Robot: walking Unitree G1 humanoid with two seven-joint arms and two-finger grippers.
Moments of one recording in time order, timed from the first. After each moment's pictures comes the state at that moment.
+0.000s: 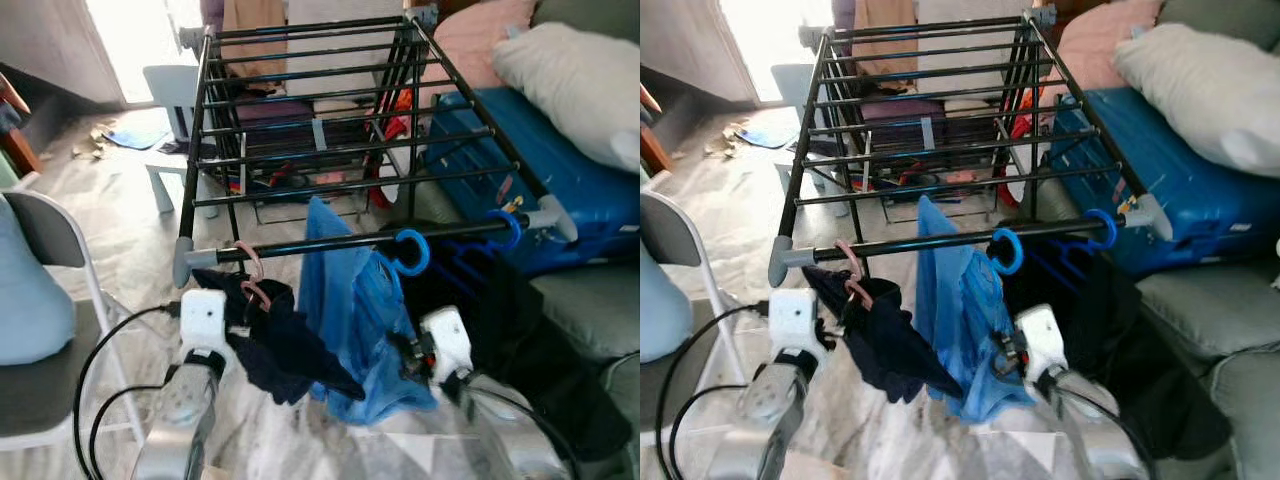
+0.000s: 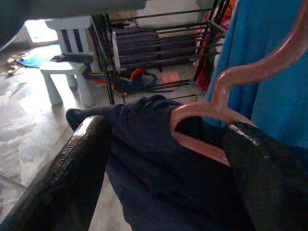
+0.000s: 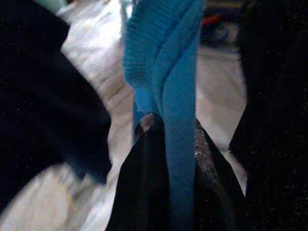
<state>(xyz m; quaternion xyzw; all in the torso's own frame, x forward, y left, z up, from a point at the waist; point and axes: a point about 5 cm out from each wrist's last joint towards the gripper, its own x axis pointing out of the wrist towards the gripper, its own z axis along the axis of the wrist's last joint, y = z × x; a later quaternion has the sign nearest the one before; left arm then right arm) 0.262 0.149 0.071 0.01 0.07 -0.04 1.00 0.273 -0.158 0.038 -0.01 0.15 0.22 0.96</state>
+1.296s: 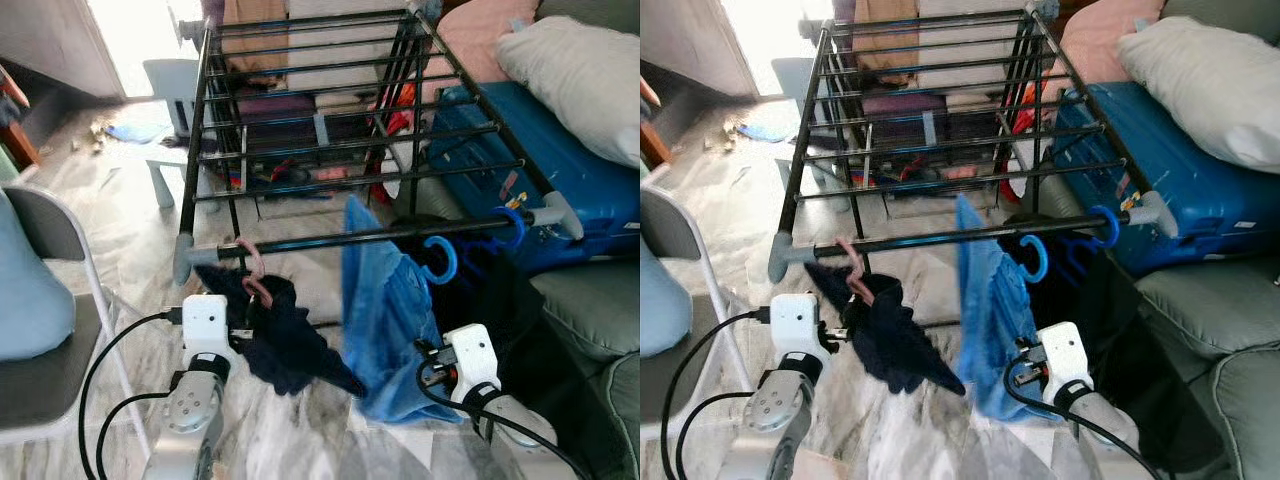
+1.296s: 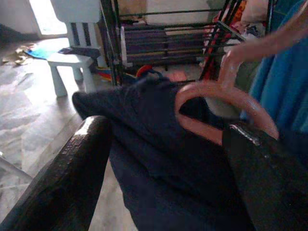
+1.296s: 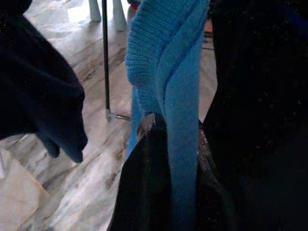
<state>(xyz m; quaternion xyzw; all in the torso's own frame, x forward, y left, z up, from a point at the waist) 0.255 0.144 0.068 -0.01 0.06 -0.02 1.00 0.238 -0.181 0.035 -0.05 0.16 0.17 0.97</state>
